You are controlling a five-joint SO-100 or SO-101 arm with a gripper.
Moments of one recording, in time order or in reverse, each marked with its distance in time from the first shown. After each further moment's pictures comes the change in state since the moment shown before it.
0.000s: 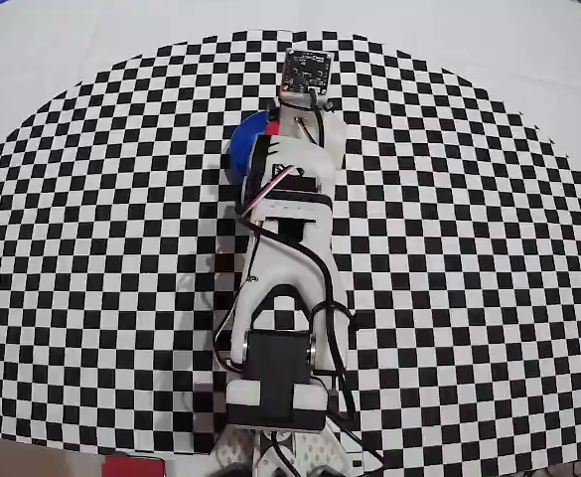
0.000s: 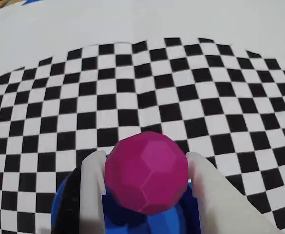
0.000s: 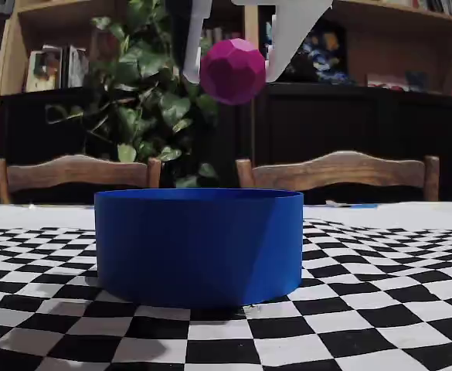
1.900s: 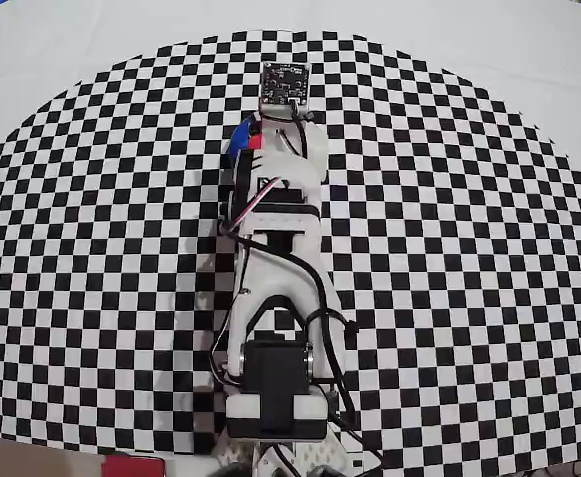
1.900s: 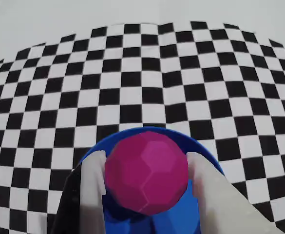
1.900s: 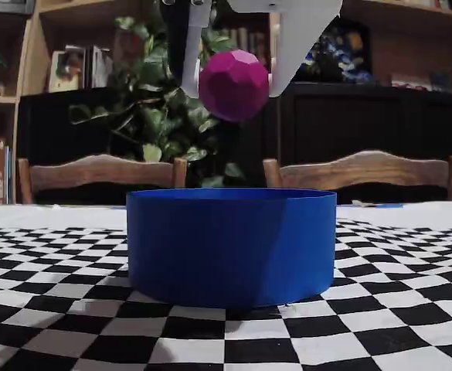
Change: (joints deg) arm -3.4 2.5 5.2 -0.1 0.0
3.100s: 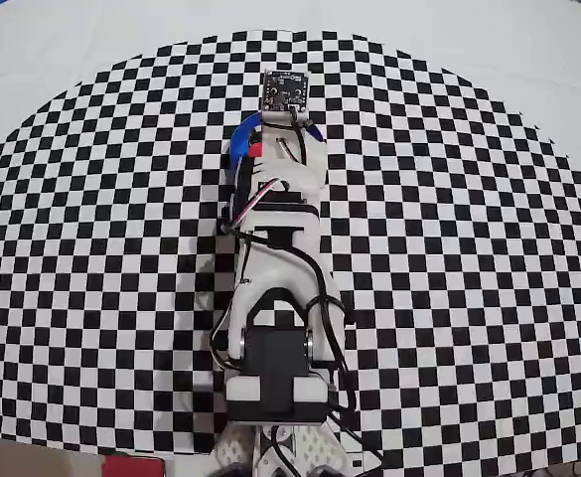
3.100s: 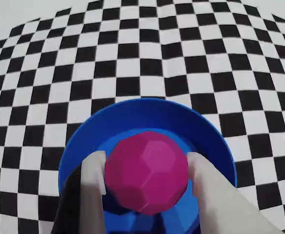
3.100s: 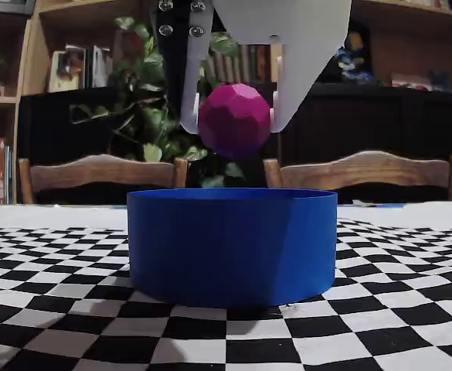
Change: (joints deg) arm -0.1 -4.0 0.3 0.0 0.0
